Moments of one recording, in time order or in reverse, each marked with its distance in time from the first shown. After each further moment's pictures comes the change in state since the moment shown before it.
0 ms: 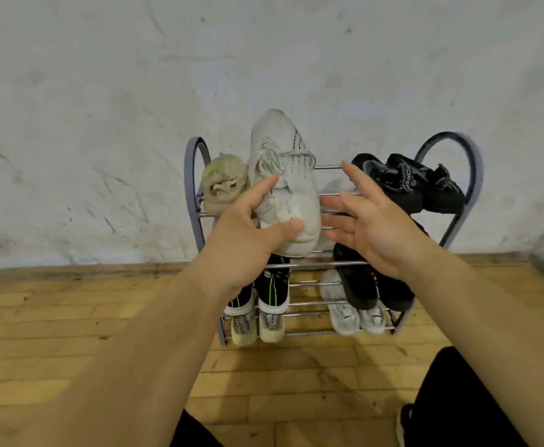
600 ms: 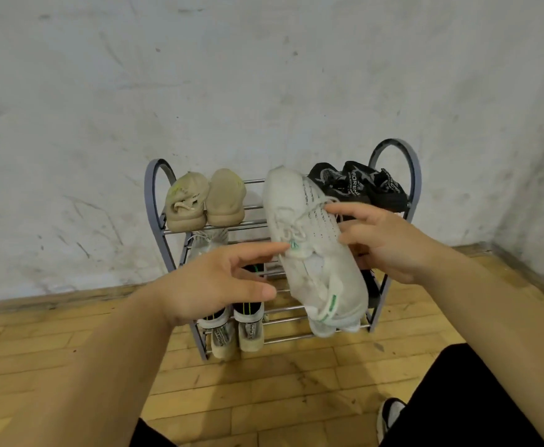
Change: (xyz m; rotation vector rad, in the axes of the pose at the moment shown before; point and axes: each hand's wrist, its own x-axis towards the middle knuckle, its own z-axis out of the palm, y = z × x) left_hand -0.021 0.011 0.011 0.252 -0.557 -0.137; right_hand -0.049 -0.018 -0.080 -0.215 -0.006 0.135
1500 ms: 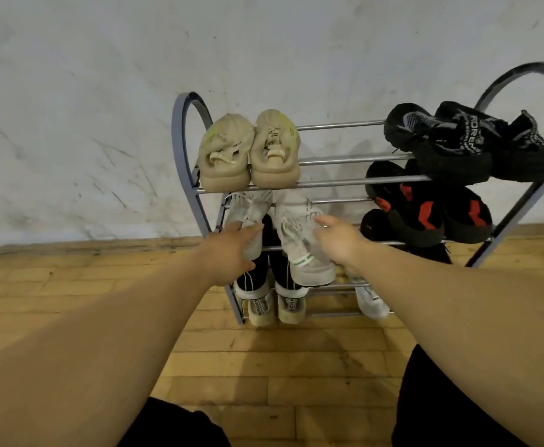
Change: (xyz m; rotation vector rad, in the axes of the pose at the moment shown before) left_hand 0.092 -0.187 -0.079 0.881 0.074 -0.445; right_hand 0.190 0.136 0.116 -0.271 0.029 0.312
